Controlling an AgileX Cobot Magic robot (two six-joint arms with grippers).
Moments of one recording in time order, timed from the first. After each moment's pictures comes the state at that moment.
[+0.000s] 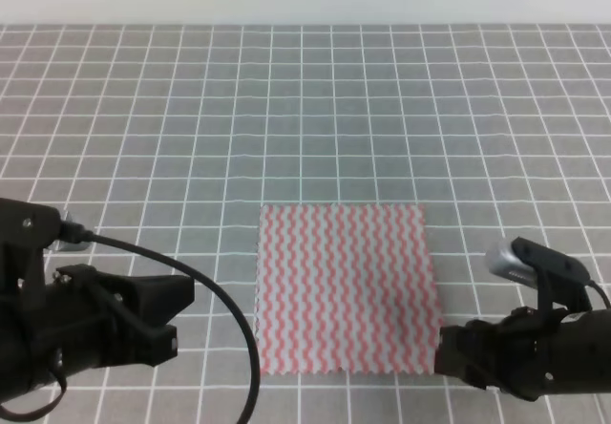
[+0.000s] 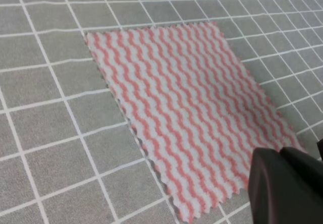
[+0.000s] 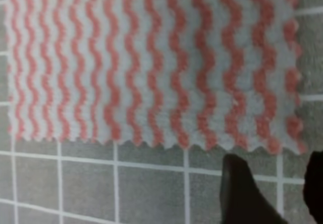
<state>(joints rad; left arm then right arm) -0.32 0.98 -0.44 -1.33 0.45 1.15 0.49 1.42 -0.53 1.00 0.34 -0.31</state>
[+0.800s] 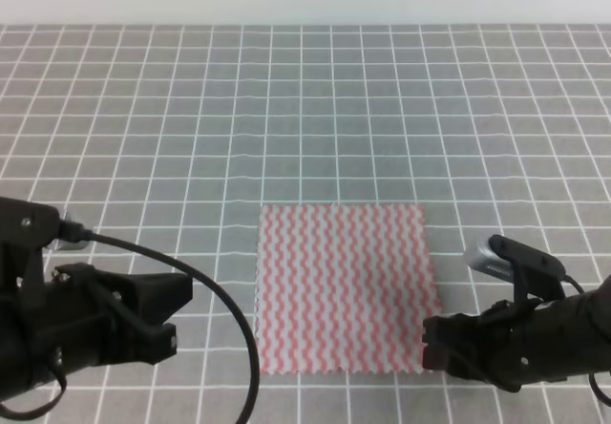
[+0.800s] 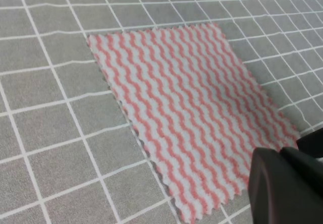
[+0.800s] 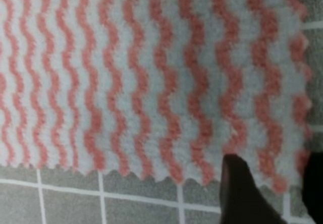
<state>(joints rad) -0.32 0.98 -0.44 -1.33 0.44 1.16 0.49 1.55 -0.59 1.01 0.35 -0.32</state>
